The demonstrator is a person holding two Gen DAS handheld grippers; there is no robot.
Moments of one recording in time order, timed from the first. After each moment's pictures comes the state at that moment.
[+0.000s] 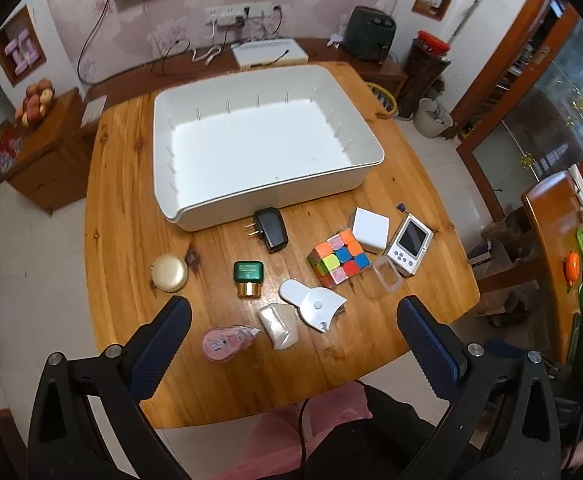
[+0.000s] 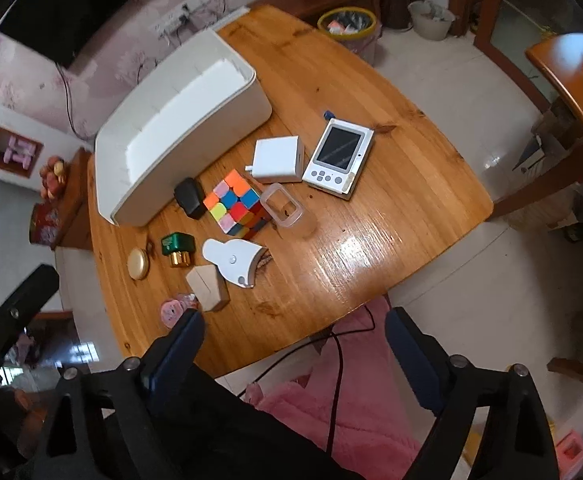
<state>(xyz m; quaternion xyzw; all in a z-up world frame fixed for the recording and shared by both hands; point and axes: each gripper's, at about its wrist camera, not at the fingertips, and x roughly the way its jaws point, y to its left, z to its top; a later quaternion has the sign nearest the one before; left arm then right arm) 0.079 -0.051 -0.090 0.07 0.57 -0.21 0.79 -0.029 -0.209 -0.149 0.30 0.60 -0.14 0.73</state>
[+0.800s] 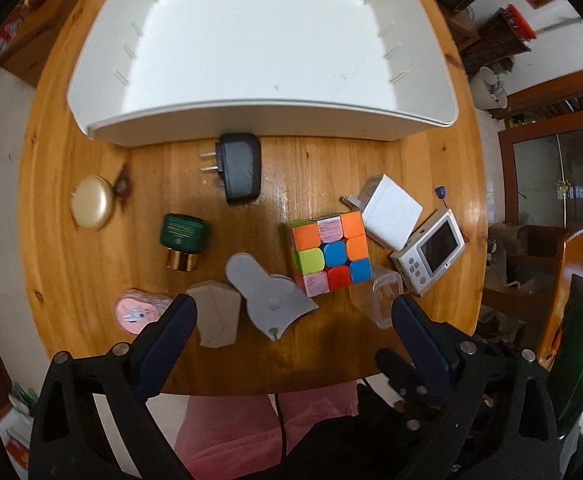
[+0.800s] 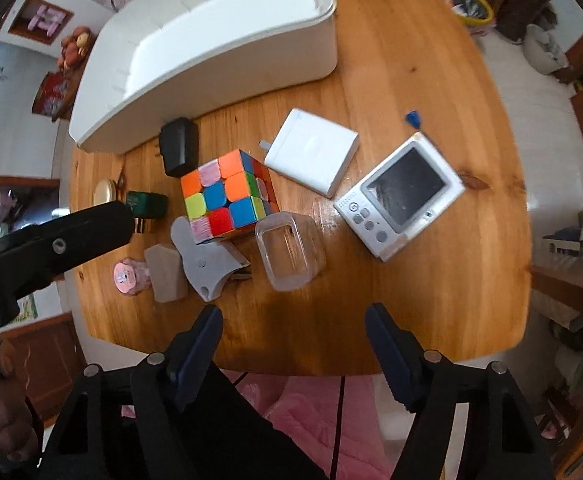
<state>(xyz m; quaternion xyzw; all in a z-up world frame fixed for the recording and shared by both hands) 0.143 -0.108 -0.193 -0.02 0.73 -0.11 0.67 0.074 -0.234 -0.227 0.16 0.72 0.02 0.67</state>
